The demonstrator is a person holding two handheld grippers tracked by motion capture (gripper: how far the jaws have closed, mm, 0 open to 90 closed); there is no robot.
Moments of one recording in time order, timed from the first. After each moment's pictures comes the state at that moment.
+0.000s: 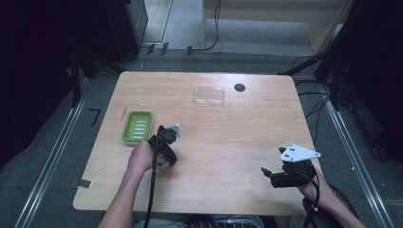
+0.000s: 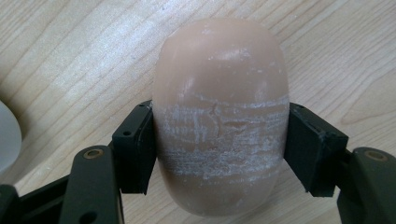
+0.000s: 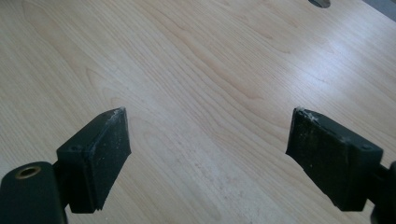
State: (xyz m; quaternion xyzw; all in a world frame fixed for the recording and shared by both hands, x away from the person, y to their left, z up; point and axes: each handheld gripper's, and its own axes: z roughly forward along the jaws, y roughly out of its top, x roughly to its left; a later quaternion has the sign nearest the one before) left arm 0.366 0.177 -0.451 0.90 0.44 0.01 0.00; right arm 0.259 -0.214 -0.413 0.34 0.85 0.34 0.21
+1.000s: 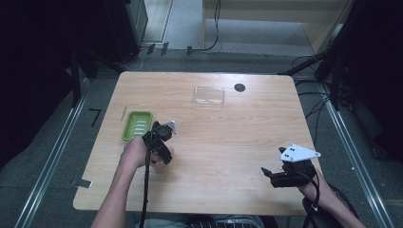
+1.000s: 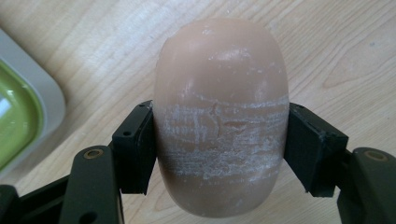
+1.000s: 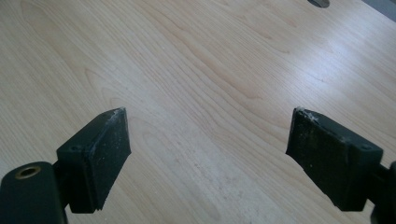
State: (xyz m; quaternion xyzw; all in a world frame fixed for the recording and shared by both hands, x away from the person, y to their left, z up) left arm 0.363 0.187 -0.421 0.90 0.43 0.00 0.00; right arm 0.259 -0.214 -0.413 0.34 0.85 0.34 0.22
